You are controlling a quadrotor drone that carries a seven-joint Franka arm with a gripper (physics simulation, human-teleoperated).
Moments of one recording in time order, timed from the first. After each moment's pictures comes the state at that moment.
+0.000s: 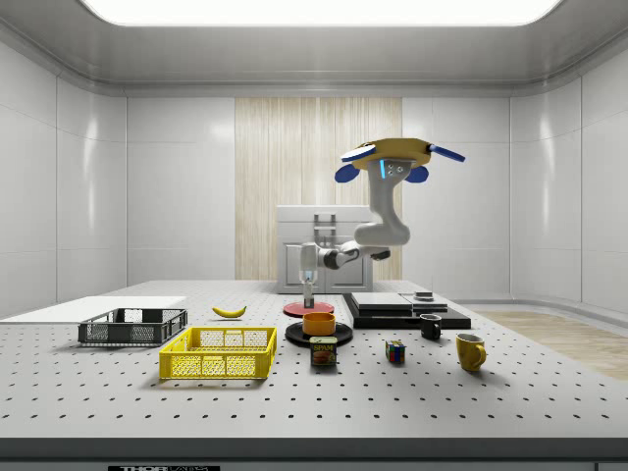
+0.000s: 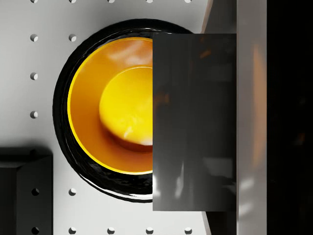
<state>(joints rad) -1.16 -1.52 1.19 -2.70 -1.93 1.69 1.53</state>
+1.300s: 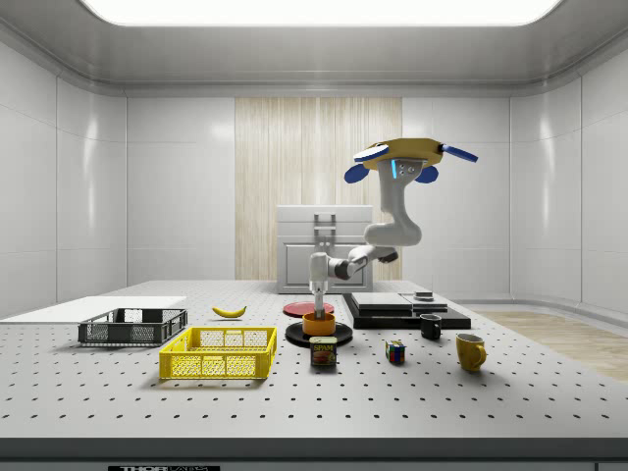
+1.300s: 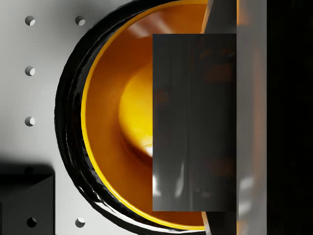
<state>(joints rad) -1.22 -1.49 1.05 -2.63 -2.07 1.75 1.56</state>
